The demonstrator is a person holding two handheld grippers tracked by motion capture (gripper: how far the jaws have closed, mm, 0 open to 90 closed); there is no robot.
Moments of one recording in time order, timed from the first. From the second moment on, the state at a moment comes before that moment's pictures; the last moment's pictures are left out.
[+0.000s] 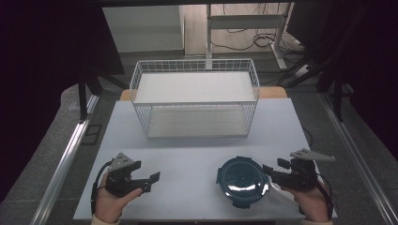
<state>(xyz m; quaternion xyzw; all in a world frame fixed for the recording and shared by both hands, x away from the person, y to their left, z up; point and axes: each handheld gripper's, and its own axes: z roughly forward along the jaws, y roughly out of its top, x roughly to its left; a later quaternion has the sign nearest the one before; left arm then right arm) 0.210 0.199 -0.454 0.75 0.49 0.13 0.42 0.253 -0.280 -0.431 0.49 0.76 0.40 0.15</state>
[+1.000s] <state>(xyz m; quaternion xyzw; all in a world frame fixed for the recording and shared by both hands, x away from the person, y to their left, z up) 0.213 0.200 -0.458 0.75 0.50 0.13 0.41 0.289 -0.259 -0.432 0.48 0.83 0.23 0.13</state>
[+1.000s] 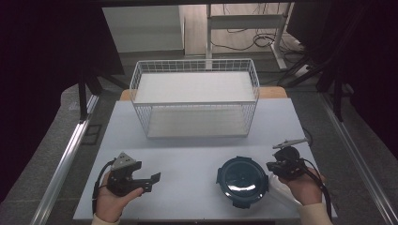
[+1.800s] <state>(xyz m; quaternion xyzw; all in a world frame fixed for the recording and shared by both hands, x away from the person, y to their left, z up) 0.218 0.193 -0.467 0.76 0.50 0.13 0.38 0.293 -0.245 -0.451 0.49 0.84 0.21 0.10</state>
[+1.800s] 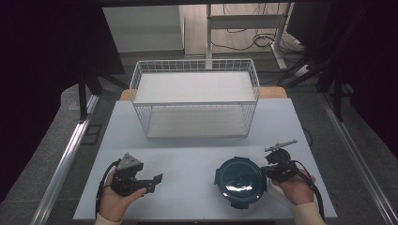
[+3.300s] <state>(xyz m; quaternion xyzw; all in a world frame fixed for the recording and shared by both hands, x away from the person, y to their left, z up) 0.218 0.191 -0.470 0.77 0.50 0.13 0.38 0.253 -0.220 -0.458 0.46 0.86 0.21 0.08</state>
